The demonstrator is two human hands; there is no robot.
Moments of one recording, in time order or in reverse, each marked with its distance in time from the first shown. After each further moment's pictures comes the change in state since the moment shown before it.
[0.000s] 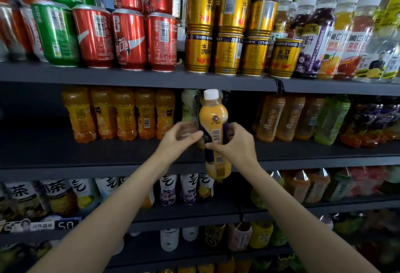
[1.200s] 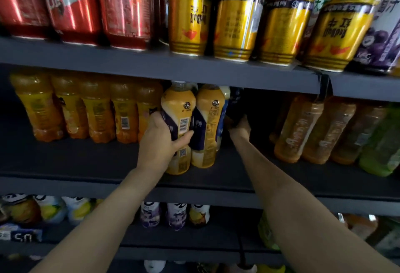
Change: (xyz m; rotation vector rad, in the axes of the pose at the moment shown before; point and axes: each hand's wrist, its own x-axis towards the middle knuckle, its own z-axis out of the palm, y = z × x) left_hand 0.102 -0.060 0.018 0.834 0.567 0.158; right_hand 0.213 0.150 0.112 0.196 -0.026 0.267
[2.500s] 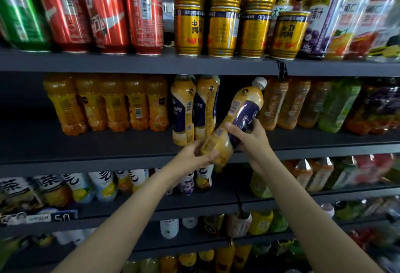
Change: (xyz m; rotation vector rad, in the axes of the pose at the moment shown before) left_hand -0.090 0.026 -0.056 -0.795 -0.942 -0.279; right_hand -0.230 -0.071 -0.106 0.515 -0.126 0.097
